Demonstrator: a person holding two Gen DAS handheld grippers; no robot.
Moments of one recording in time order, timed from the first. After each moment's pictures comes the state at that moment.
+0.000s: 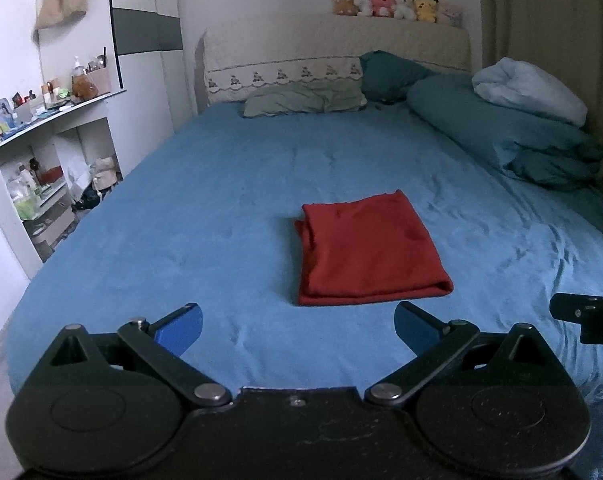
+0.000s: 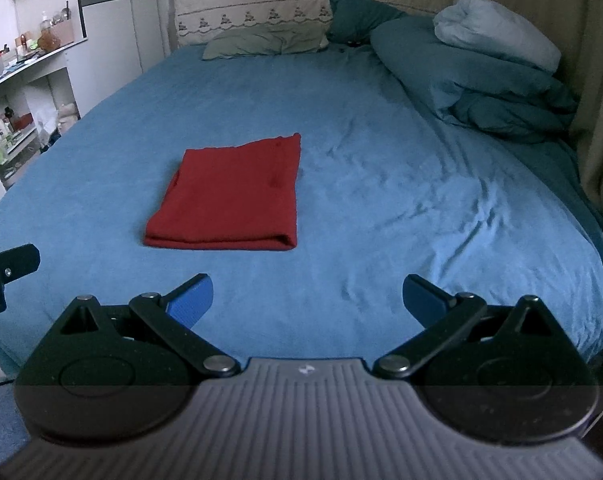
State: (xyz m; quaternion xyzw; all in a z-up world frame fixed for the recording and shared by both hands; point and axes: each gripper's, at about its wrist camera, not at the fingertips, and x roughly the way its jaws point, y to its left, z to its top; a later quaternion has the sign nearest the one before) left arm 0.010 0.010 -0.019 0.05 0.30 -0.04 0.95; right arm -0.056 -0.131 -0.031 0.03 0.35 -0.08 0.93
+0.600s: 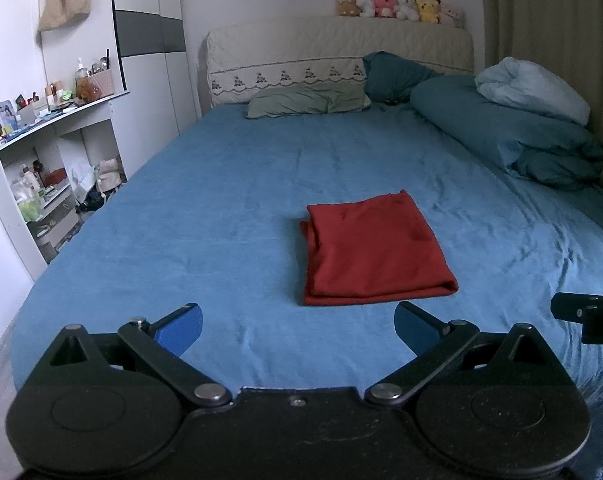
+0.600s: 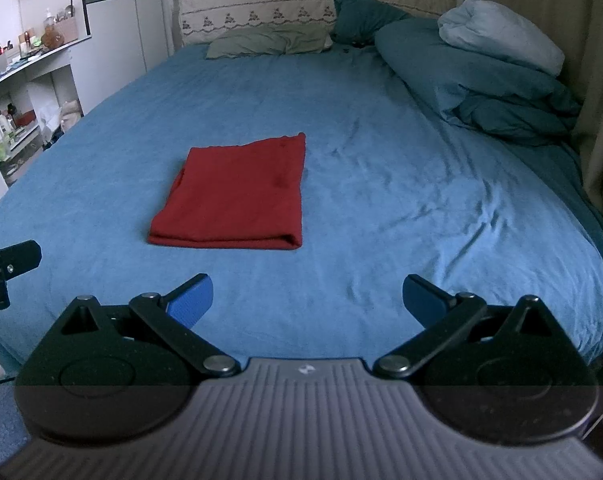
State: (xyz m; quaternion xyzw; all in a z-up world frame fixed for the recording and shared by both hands) left arm 0.007 0.010 -0.019 0.05 0.30 -0.04 0.95; right arm -0.055 -0.132 -0.028 0.03 0.35 -0.08 0.93
